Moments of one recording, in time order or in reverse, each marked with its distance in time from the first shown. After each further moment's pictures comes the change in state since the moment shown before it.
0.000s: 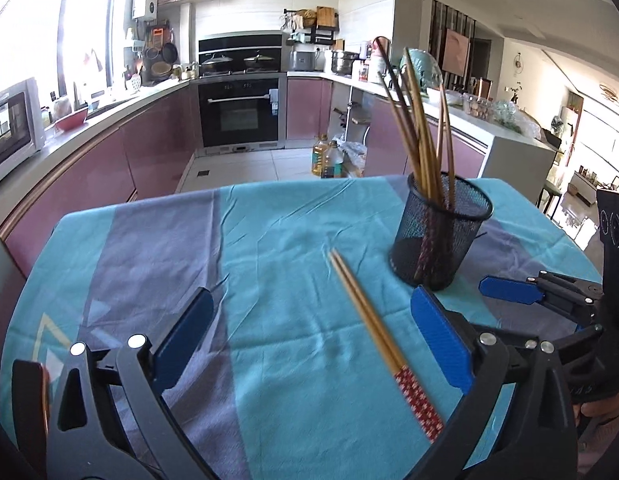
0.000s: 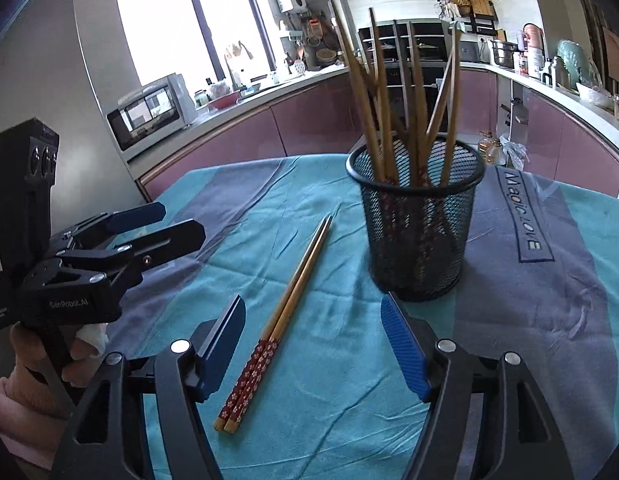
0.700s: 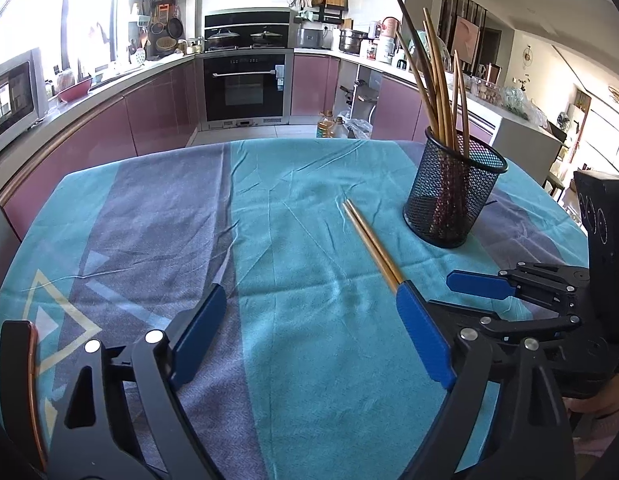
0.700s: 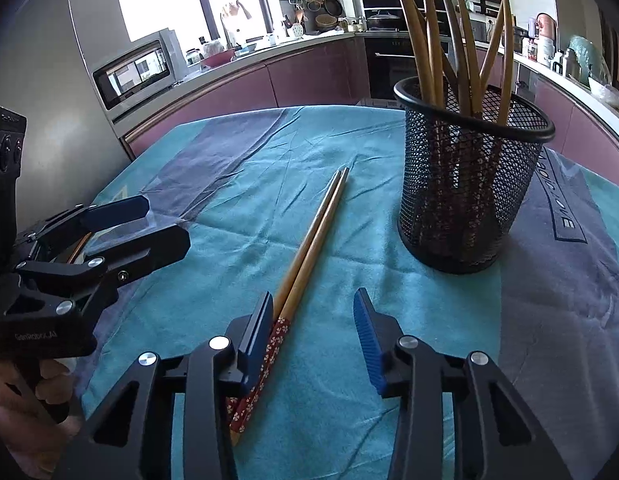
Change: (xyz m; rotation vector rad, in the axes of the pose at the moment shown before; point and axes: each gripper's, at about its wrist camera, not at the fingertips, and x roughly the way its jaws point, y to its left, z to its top) left arm 0.006 0.010 -0.029 -0.028 0.080 -0.005; right arm 0.046 0.027 -0.004 -0.030 0.130 -0.055
